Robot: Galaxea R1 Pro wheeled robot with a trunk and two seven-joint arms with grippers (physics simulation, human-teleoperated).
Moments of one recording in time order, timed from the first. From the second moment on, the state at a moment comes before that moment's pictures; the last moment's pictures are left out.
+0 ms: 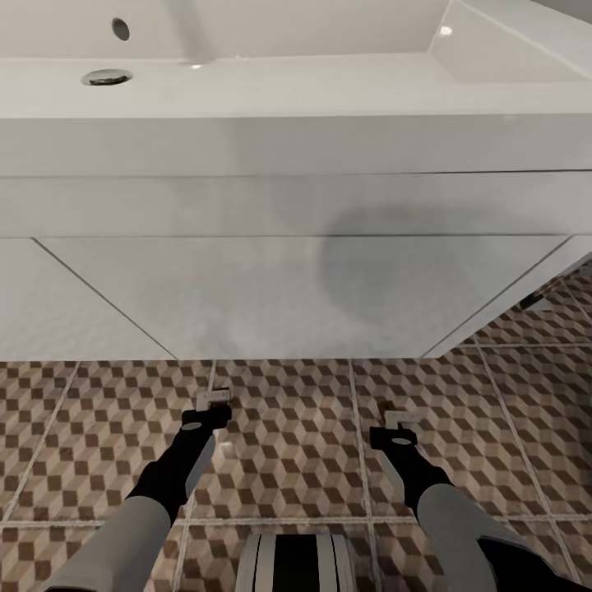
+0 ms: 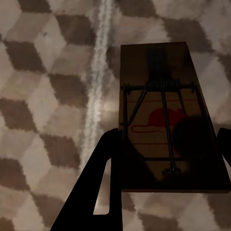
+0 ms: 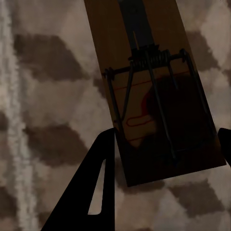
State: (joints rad) left arm -0.69 -0.07 -0.04 -0.69 0.06 0.26 0.28; right arm -0.79 0.09 -0.23 -0.31 0.23 0.10 -0.22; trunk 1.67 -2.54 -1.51
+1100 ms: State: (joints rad) left arm -0.69 -0.07 -0.03 -0.69 0.06 0.26 0.28; right arm -0.79 0.08 -0.23 -0.31 0.23 0.10 -0.21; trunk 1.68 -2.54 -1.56
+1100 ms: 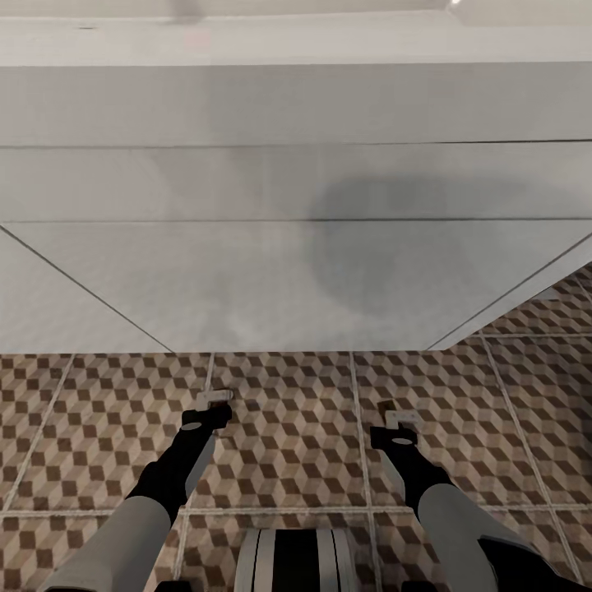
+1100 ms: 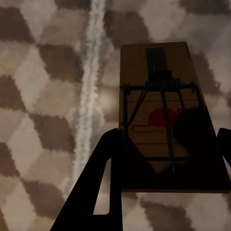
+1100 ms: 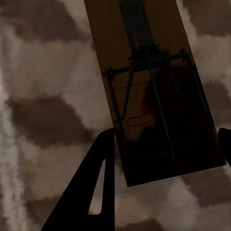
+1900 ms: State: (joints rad) left arm -0.68 -0.07 -0.04 -0.69 0.05 0.25 0.28; right arm -0.79 0.09 -0.23 -0.31 0.23 0.10 -0.21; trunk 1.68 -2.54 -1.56
